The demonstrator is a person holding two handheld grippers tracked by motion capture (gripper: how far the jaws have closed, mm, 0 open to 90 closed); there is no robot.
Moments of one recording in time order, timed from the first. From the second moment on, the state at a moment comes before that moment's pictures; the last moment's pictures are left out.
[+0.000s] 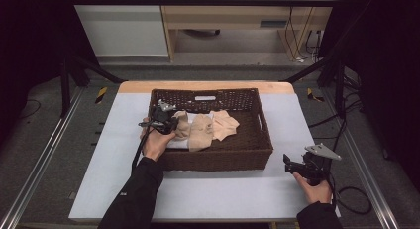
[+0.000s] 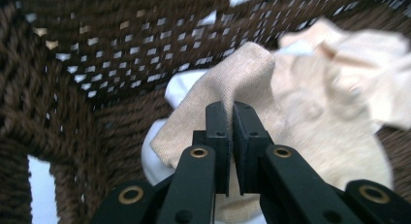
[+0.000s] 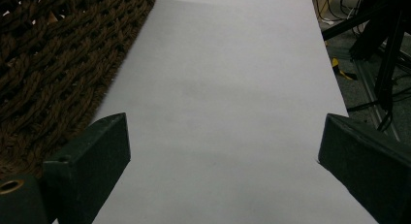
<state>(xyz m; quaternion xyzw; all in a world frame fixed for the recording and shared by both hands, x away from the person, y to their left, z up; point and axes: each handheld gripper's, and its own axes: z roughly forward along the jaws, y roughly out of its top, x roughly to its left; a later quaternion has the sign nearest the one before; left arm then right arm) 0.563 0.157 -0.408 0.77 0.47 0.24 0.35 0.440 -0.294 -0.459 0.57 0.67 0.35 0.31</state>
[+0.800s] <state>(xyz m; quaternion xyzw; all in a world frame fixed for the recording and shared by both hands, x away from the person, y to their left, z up) 0.538 0.162 -0.361 0.69 0.44 0.26 0.52 0.440 -0.295 -0.458 0.57 0.67 0.35 0.32</state>
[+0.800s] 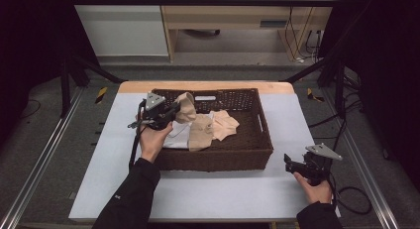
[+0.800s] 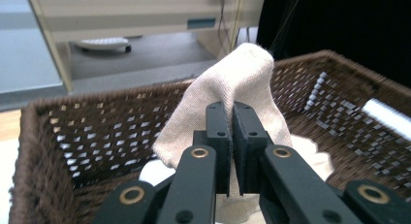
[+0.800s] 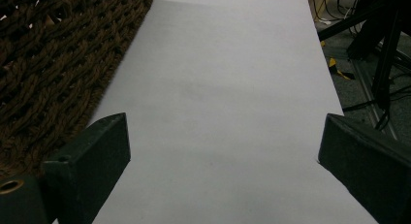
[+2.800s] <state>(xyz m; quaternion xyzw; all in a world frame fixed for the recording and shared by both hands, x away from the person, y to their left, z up) 0.372 0.175 -0.352 0.73 0.28 0.21 0.59 0.434 -0.295 -0.459 0.57 0.67 0.35 0.32</state>
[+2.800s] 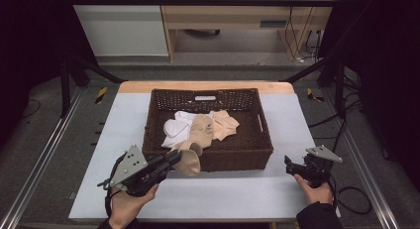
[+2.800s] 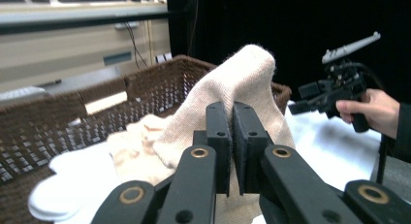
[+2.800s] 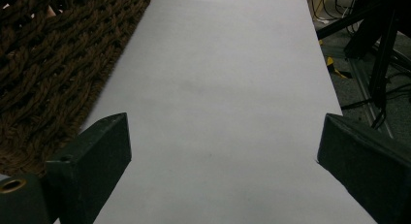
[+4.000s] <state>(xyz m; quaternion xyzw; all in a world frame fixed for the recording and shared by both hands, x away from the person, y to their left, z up) 0.390 0.145 -0.457 0.84 0.31 0.12 0.43 0.434 -0.291 -0.461 0.56 0.68 0.34 0.32</state>
